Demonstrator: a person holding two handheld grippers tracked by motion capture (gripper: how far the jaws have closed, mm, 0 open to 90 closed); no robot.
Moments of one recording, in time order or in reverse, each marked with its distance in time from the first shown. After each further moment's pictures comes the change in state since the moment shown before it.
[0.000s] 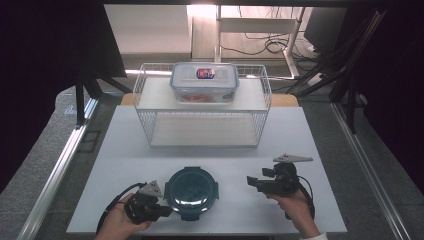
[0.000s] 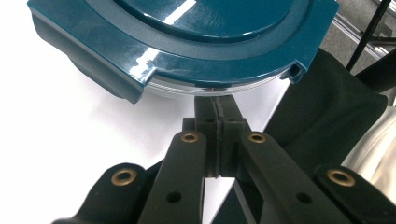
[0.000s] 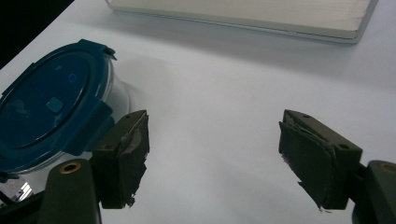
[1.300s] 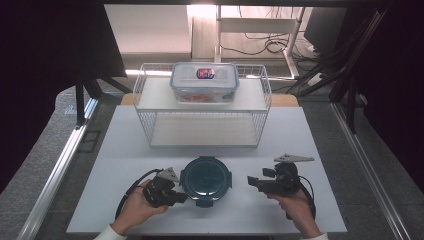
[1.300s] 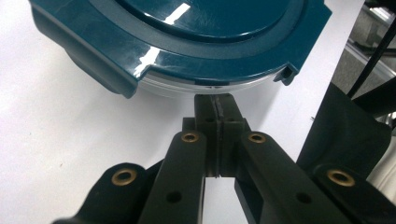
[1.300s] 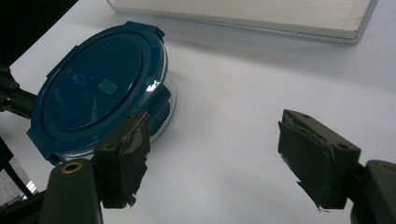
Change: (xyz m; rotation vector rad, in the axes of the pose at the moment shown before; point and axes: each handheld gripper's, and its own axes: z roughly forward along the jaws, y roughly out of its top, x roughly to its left) left arm 0.012 0.040 0.022 -0.028 -0.029 -0.008; right arm 0.000 0.001 -0.003 0.001 0.008 0.005
